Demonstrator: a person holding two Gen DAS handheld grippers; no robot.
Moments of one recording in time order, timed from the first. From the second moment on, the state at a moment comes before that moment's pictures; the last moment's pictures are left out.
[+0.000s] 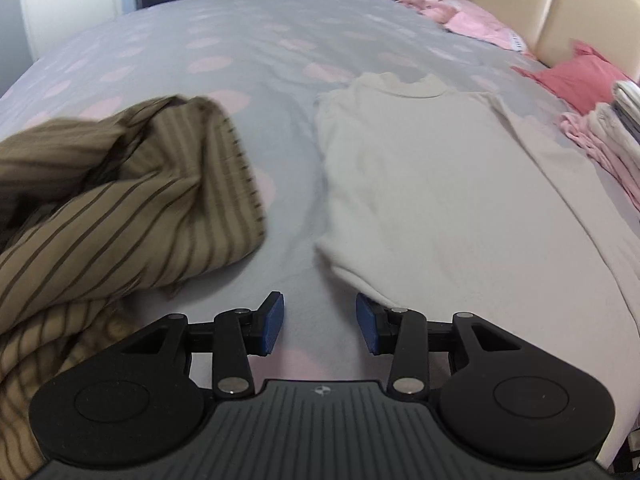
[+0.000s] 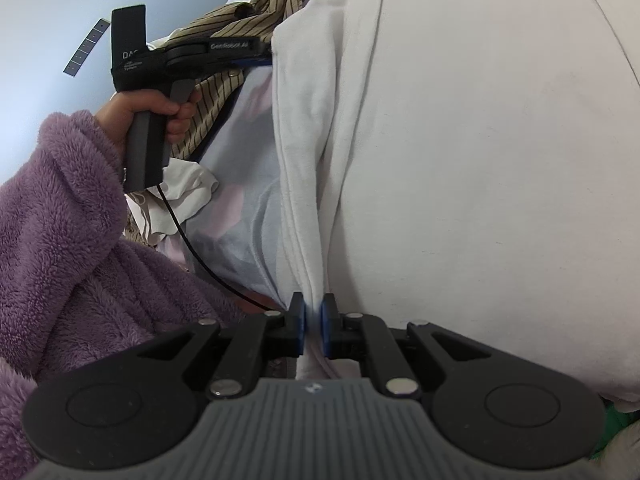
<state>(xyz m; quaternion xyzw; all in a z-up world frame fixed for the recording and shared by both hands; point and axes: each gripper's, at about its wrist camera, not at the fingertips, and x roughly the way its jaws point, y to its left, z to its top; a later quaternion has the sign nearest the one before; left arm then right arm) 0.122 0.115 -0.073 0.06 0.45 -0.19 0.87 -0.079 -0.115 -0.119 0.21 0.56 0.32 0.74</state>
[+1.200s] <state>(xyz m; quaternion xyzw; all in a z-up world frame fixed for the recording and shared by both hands) 0.169 0.130 -0.017 -0.18 0.43 -0.17 0.87 -0.091 -0.114 -0.106 0.23 0.53 0.36 0.74</state>
